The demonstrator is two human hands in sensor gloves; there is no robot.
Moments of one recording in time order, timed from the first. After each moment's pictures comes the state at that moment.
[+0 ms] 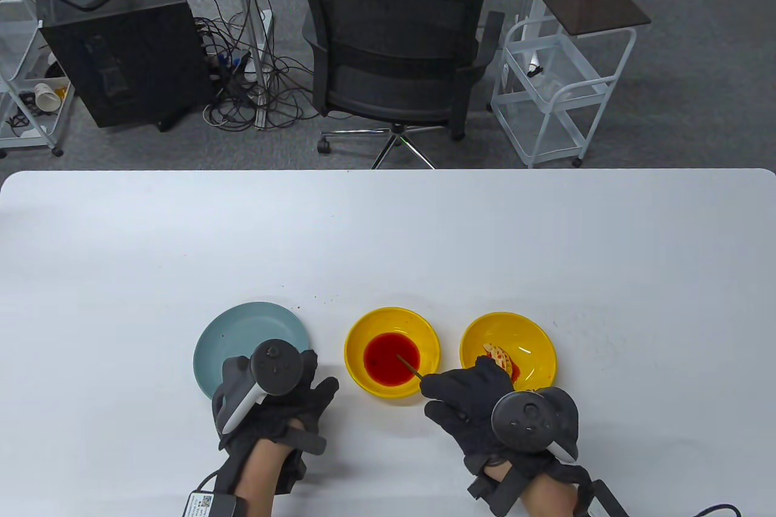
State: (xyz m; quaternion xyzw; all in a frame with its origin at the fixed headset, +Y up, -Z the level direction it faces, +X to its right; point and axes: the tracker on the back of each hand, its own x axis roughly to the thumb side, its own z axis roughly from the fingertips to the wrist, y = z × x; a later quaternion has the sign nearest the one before) left_hand -0.190 -0.725 -0.268 -0.14 -0.01 0.23 0.96; right_hand 0.124 -0.695 -0.232 0.26 -0.07 0.90 0.34
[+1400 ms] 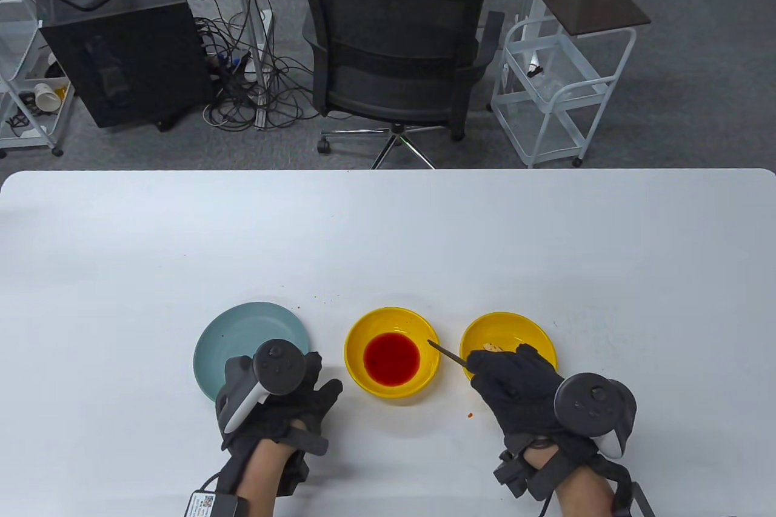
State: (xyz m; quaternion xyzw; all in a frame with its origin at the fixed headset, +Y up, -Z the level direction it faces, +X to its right) left_hand -0.187 -0.727 -0.268 -0.15 -0.01 0.23 0.96; right_hand 0.184 -0.671 -0.240 0.18 -0.10 0.87 0.45
